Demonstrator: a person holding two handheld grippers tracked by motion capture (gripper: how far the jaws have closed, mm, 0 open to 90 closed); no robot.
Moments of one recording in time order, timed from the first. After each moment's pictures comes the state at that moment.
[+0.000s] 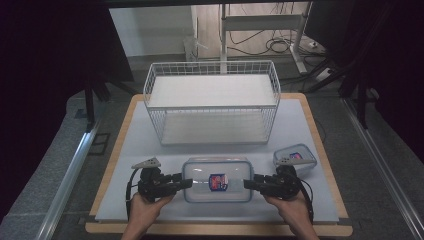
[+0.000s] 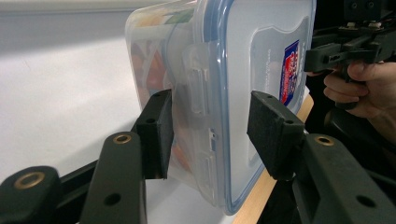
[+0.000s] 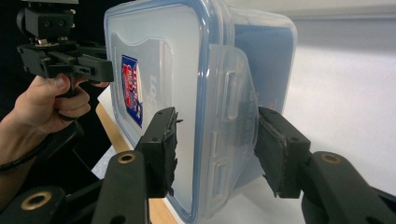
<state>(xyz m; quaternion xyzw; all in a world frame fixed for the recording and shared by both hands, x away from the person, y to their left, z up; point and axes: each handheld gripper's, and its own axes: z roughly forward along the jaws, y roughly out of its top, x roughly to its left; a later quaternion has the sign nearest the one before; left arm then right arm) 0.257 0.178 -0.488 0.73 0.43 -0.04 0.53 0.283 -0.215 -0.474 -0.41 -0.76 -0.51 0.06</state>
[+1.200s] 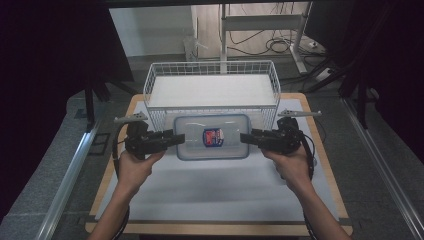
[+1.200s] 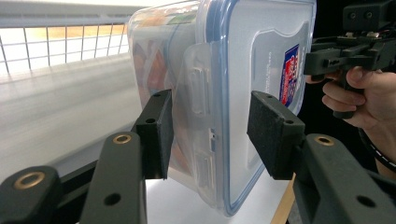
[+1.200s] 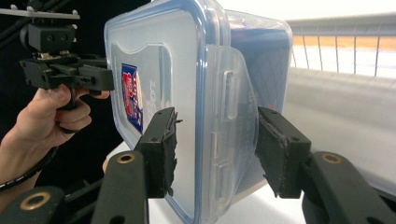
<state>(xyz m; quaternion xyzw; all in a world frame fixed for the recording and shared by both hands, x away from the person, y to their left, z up) 0.316 0.198 -0.380 0.72 0.42 0.01 0.56 0.346 -0.194 -0.368 -0.38 -0.74 -0.55 0.02</state>
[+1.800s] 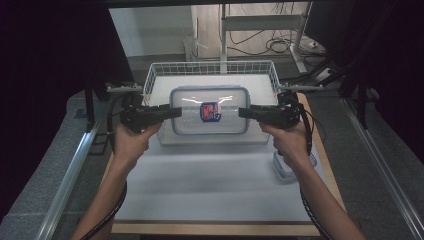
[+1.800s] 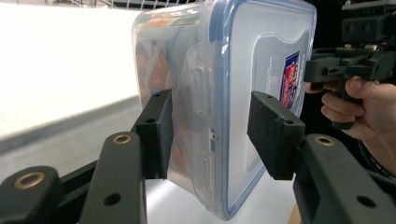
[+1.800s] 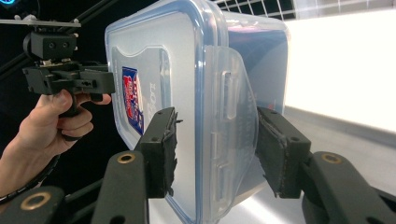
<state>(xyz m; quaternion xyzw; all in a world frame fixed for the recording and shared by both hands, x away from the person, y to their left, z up) 0.353 0.207 -0.328 0.71 0.42 0.03 0.57 0.383 -0.185 -0.325 -0.38 -0.73 -0.57 0.01</state>
